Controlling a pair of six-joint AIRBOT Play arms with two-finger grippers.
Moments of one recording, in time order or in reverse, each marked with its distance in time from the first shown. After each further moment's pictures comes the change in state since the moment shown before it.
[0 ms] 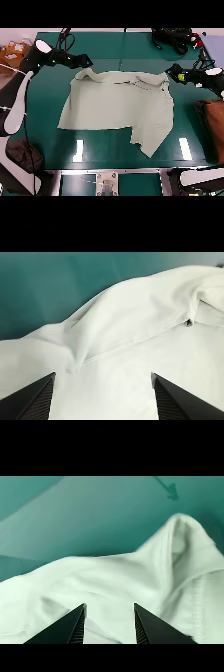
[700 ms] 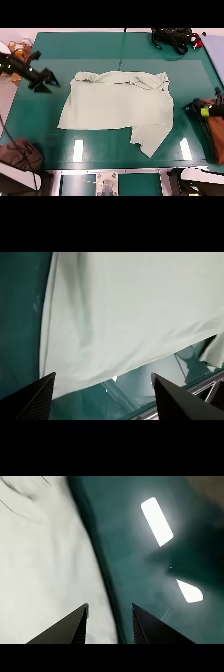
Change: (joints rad) left arm 0.318 0.138 -0.171 0.225 -0.722 -0.290; right arm -0.426 0.232 -0.424 -0.249 0.462 -0.013
